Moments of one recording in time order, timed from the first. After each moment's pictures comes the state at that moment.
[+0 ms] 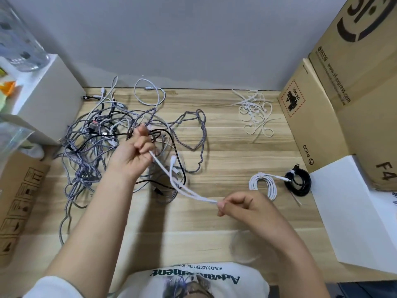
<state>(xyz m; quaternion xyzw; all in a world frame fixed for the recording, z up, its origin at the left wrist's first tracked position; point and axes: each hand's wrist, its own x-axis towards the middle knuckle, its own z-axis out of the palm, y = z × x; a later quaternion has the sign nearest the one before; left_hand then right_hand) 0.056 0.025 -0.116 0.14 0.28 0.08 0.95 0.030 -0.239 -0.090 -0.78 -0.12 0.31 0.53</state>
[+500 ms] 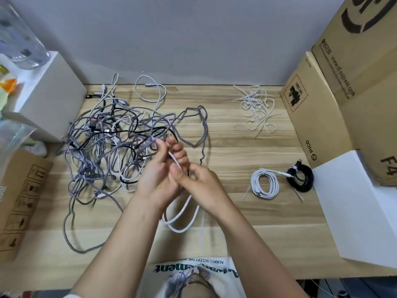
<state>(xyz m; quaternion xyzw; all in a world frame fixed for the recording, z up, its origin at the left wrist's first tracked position) 0.031 -0.044 -0.110 0.17 0.22 0.05 0.96 0.040 -0.148 -0.128 -0.78 -0.13 0.29 0.54</state>
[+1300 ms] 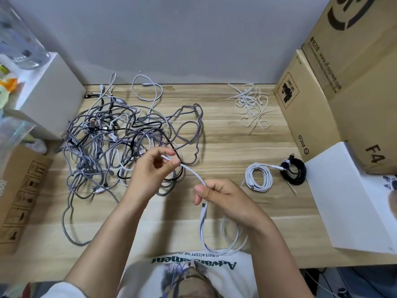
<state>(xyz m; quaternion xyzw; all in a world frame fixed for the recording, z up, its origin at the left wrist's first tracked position) -0.003 -0.032 -0.124 0.74 0.20 0.06 0.64 0.024 -0.220 -0.117 -0.69 -0.22 0.35 0.59</state>
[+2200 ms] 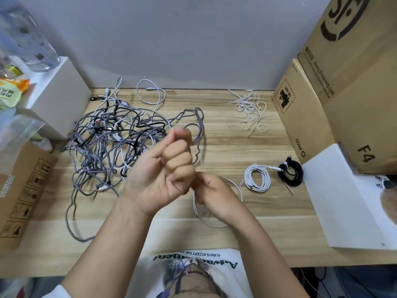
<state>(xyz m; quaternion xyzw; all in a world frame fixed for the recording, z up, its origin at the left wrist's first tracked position) -0.019 -0.050 -0.045 0.16 0.05 -0.21 0.96 0.006 -0.192 -0.096 -0.74 -0.17 0.31 0.57</state>
